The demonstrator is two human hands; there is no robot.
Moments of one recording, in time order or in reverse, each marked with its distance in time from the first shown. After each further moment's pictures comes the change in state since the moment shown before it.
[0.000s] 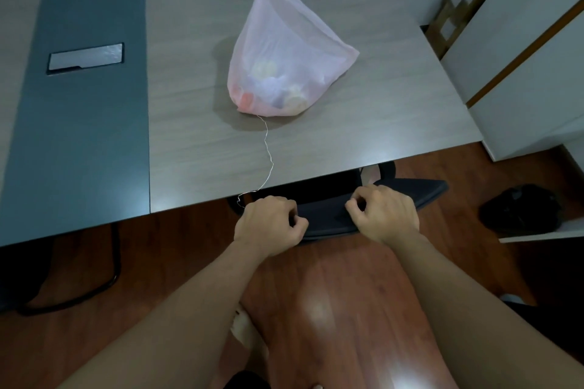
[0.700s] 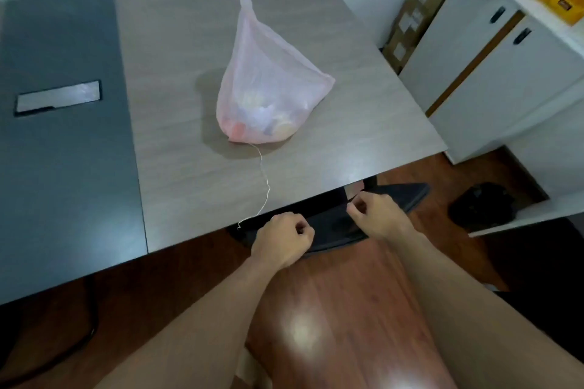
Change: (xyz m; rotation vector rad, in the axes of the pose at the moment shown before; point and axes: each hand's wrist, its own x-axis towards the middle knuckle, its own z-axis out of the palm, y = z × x) left_hand 0.018 -0.004 -0.021 -0.320 -0.213 -0.079; right_hand 0.014 -0.029 -0.033 0.229 -0.169 0.272
